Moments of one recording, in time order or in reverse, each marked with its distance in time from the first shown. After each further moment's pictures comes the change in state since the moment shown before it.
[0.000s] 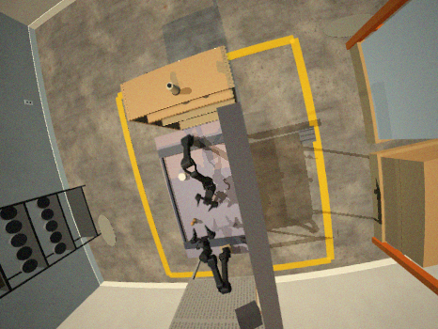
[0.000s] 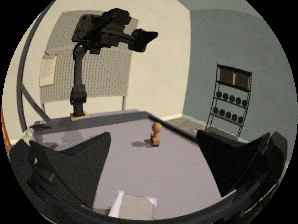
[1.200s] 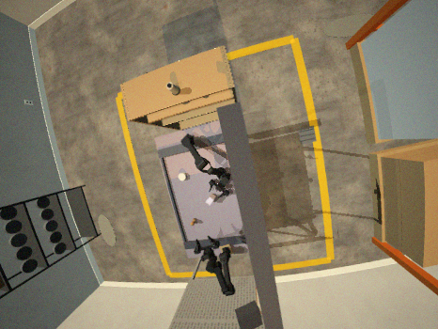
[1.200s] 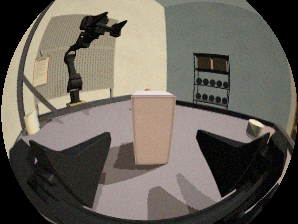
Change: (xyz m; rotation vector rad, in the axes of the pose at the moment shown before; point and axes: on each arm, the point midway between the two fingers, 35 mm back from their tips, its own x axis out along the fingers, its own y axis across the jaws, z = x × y) left arm -0.071 -0.008 0.025 -0.003 -0.195 0.033; right arm -0.105 0.045 -0.099 0.110 0.001 -0.194
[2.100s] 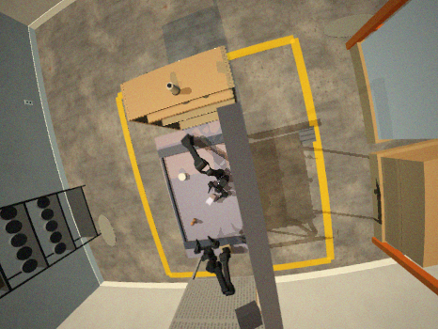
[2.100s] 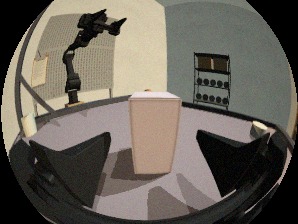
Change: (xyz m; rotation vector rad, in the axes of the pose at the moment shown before) left arm 0.000 0.000 0.000 0.000 0.000 0.000; right arm 0.018 0.000 0.000 0.000 0.000 0.001
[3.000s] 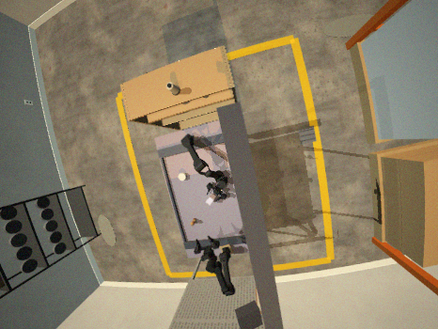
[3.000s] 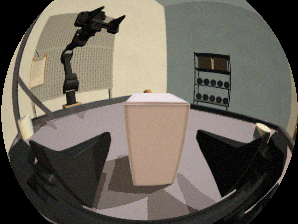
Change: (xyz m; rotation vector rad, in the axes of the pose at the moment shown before) left arm 0.000 0.000 0.000 0.000 0.000 0.000; right arm 0.019 0.000 0.000 0.001 0.000 -0.002
